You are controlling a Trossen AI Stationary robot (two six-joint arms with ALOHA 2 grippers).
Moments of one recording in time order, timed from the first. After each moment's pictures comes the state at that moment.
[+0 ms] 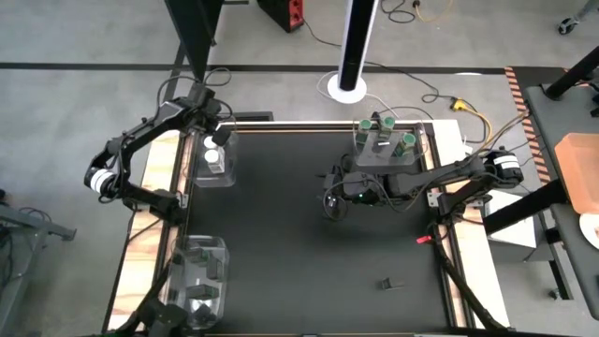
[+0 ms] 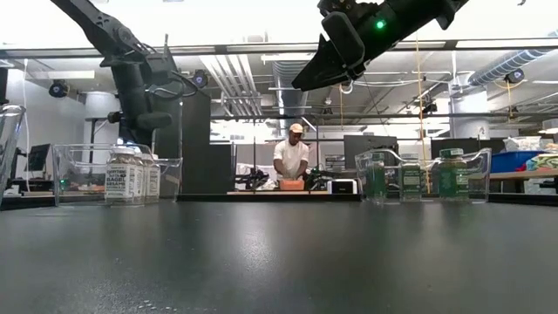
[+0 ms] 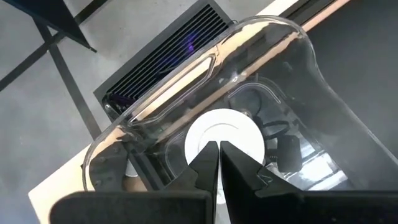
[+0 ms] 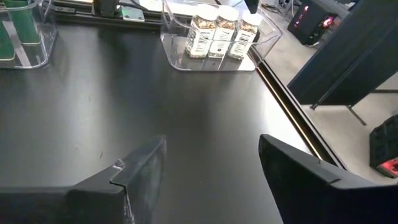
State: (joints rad) left arm 1.10 1.37 1.00 -0.70 -0.16 0.22; right arm 0.05 1.49 0.92 0.08 0.39 -0.07
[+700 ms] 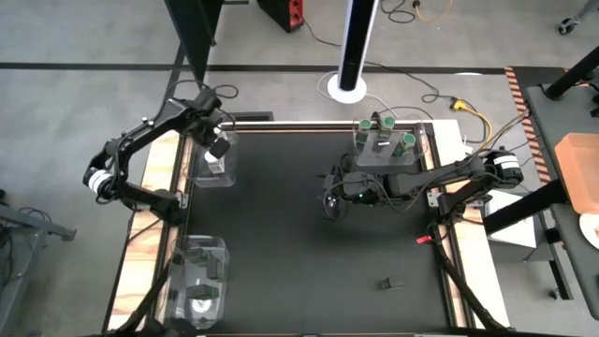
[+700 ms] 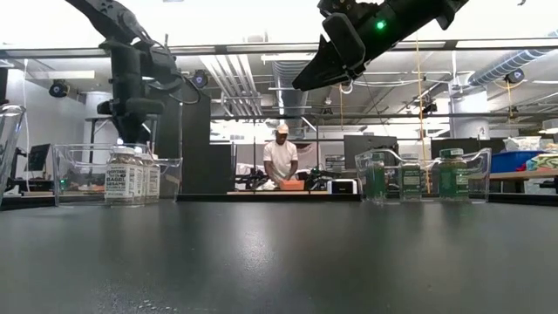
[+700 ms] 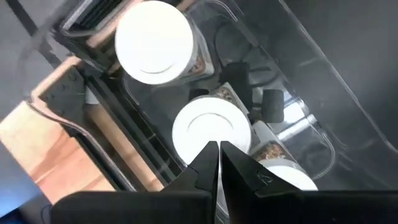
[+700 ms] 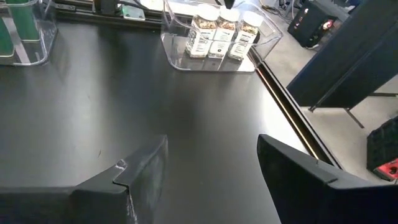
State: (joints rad) left arm 1.00 1.36 1.08 -1.06 -0.15 0.09; right arm 0.05 1.49 0.92 0.09 0.39 -0.09
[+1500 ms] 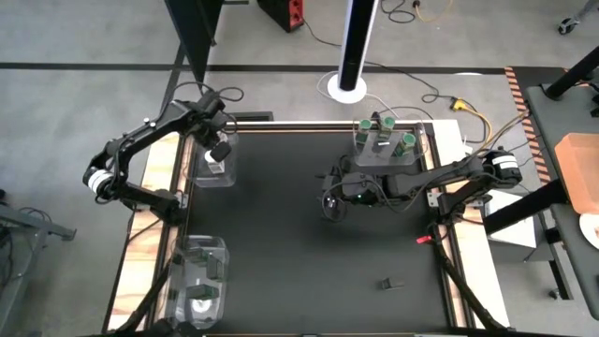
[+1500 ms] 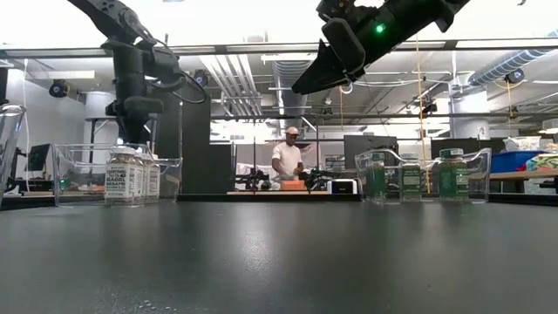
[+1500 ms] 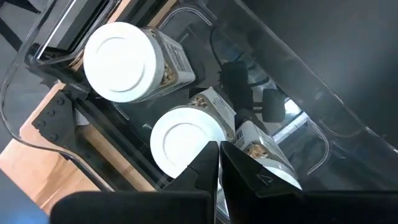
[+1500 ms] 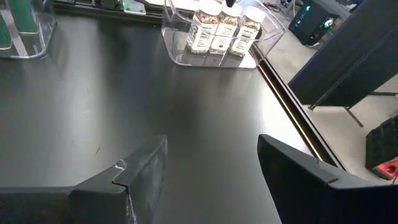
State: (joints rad) left arm 0.95 1.36 1.07 -1.04 -0.14 0.18; right arm 0.05 1.50 0.92 0.09 0.39 -0.10
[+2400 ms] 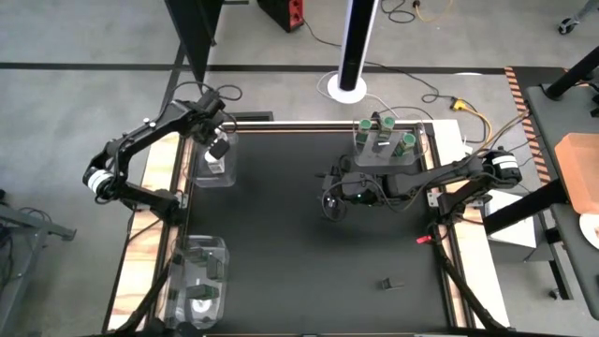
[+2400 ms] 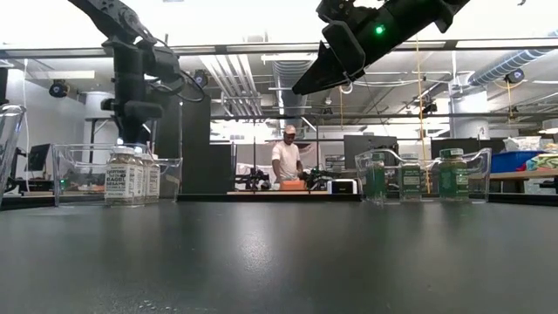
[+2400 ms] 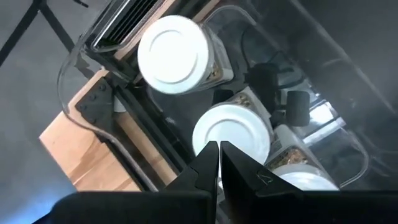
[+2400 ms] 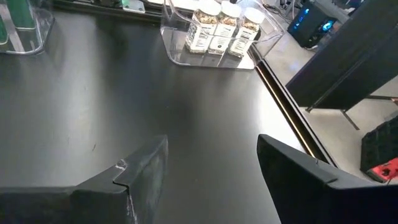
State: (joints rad) left arm 0.95 1.36 1.07 -1.03 -0.27 0.12; right arm 0.04 1.50 0.92 0.09 0.39 -0.12
